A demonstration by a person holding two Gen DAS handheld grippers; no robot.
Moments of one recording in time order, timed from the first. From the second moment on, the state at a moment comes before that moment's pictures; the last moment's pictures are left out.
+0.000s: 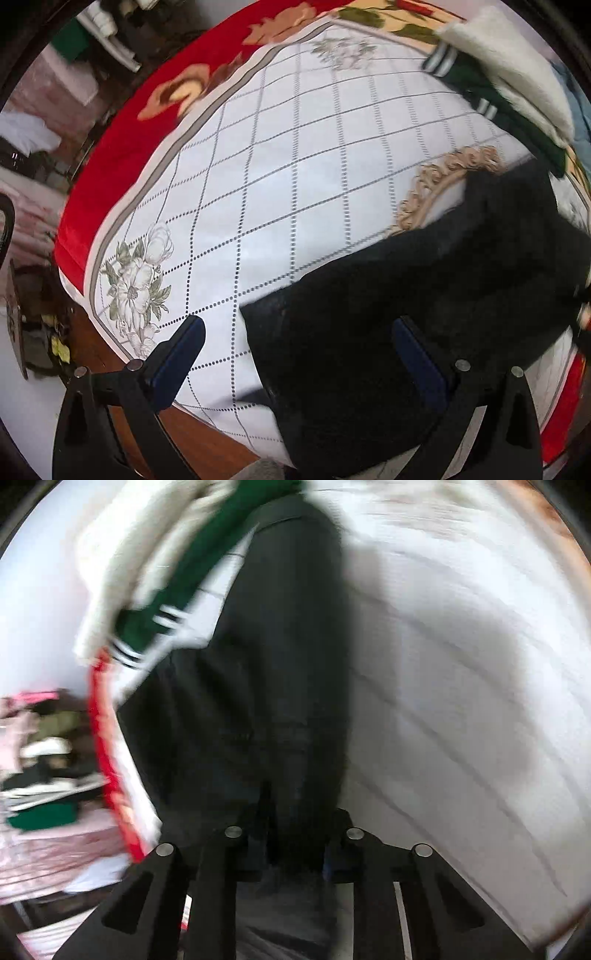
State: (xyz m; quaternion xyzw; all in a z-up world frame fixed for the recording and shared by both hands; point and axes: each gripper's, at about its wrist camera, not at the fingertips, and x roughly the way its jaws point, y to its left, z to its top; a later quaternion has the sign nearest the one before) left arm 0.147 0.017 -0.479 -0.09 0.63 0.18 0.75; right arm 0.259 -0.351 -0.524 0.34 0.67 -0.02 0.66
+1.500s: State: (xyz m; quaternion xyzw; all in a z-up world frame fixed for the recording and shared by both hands) left arm 0.237 -0.036 -0.580 -0.10 0.64 0.18 0.74; right arm 0.252 -0.479 -0.561 0.36 0.64 0.04 0.67
